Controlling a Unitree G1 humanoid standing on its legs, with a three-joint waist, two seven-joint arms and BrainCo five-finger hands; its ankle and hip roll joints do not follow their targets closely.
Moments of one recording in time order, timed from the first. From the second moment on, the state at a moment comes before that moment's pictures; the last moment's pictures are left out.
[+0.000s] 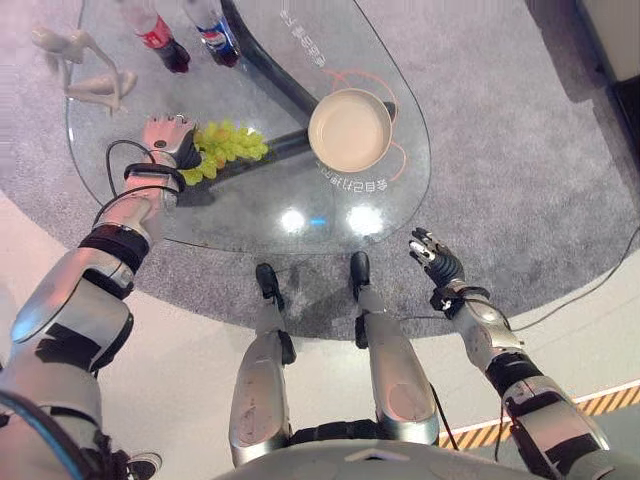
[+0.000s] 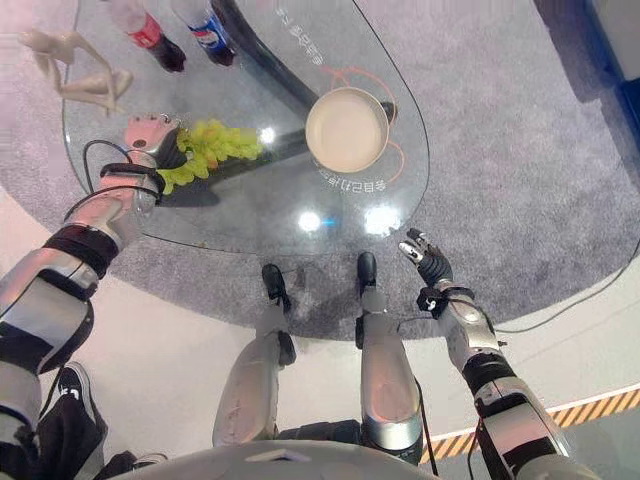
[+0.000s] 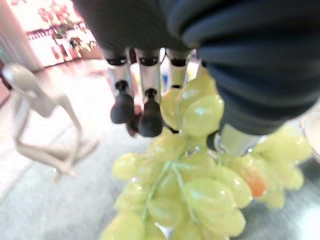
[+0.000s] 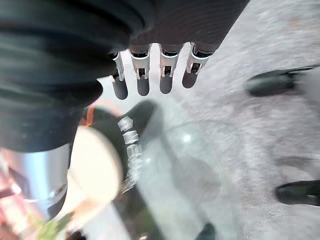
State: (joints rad) left arm -0.99 0.80 -0.72 0.84 0.59 0.08 0.28; right arm -0.34 -0.43 0.29 0.74 0.74 -0.21 0.18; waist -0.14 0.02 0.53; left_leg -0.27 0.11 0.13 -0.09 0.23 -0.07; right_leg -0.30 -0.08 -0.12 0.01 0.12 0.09
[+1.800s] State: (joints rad) left arm -0.67 1.06 -0.62 -0.20 0.62 -0.48 -0.27; right arm -0.23 -0.62 0.48 0.21 0.56 0.38 0.70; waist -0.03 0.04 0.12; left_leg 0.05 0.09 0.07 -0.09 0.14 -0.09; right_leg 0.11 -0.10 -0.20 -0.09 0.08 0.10
